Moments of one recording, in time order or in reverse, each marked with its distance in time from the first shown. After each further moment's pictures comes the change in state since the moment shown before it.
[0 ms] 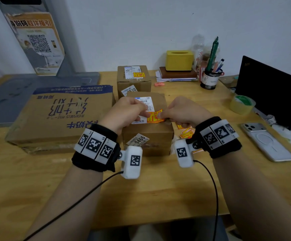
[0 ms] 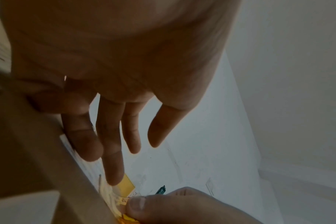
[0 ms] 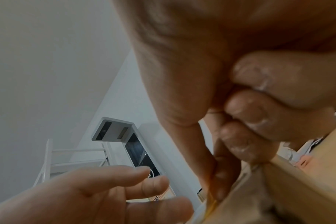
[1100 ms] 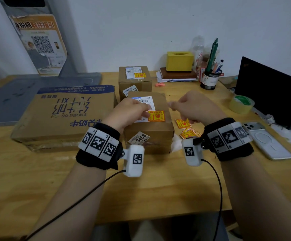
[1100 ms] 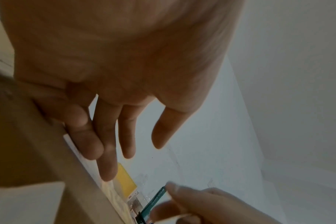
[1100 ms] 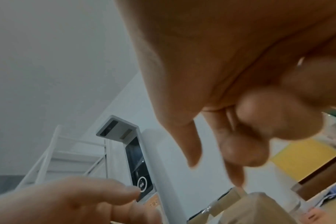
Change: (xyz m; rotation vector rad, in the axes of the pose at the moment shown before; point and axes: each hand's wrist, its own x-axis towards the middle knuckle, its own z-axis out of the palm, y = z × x) left_hand 0.000 -0.003 0.001 0.032 -0.023 0.017; right_hand -0.026 0.006 -0.015 -0.186 0.268 -0.082
